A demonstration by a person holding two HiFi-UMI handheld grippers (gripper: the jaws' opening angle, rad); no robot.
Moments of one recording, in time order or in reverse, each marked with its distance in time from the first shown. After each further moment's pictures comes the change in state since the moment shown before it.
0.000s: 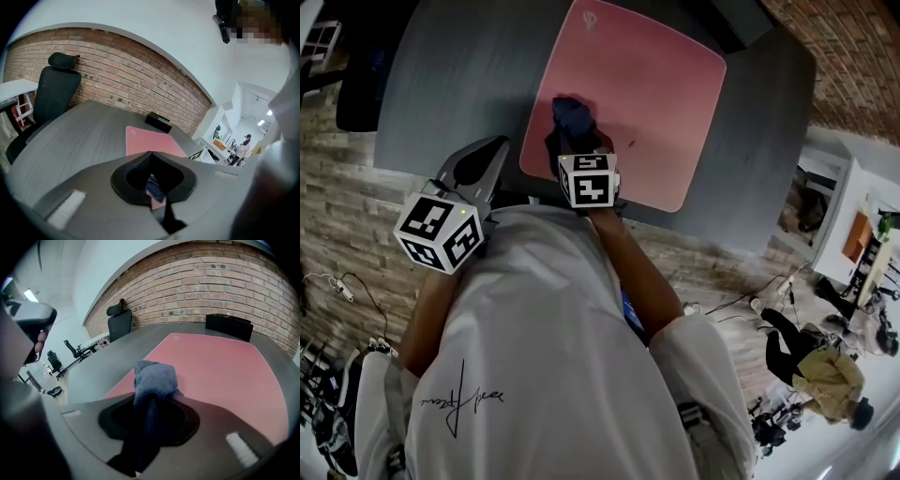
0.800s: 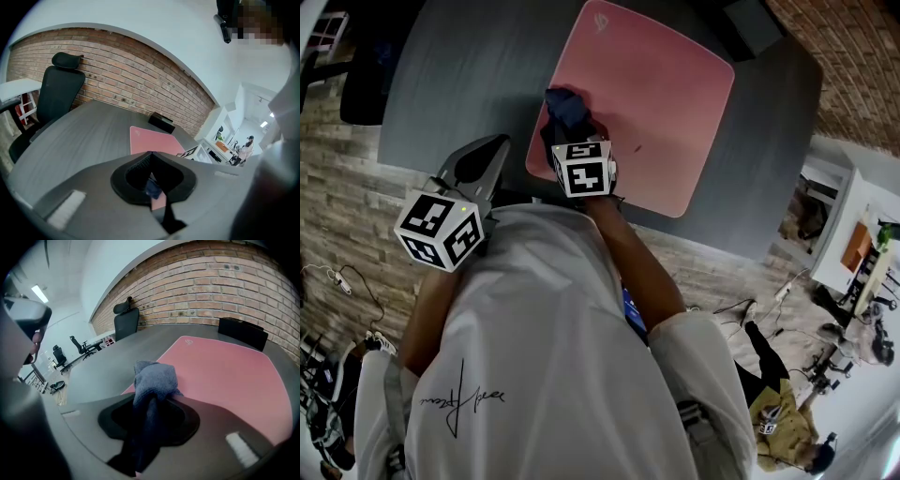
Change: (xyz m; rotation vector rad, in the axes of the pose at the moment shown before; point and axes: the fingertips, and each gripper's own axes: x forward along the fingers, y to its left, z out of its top) left arm -0.004 0.013 0.001 -0.019 0.000 0.028; right arm 0.024 0.019 0.023 -0.079 0.002 0.046
